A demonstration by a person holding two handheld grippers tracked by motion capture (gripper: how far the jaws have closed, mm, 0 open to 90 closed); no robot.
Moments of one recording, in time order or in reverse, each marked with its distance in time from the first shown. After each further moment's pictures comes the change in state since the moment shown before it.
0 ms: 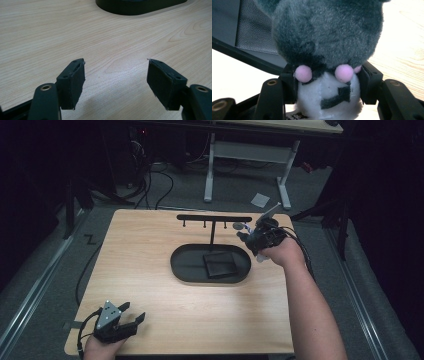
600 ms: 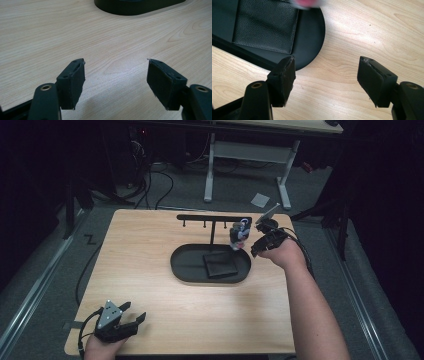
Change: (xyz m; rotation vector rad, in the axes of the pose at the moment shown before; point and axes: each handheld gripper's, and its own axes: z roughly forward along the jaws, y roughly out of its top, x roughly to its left) left arm 0.000 0.001 0.002 0.000 -0.005 0.006; right arm 0.006 -0.007 -0.007 -0.013 -0.042 -0.039
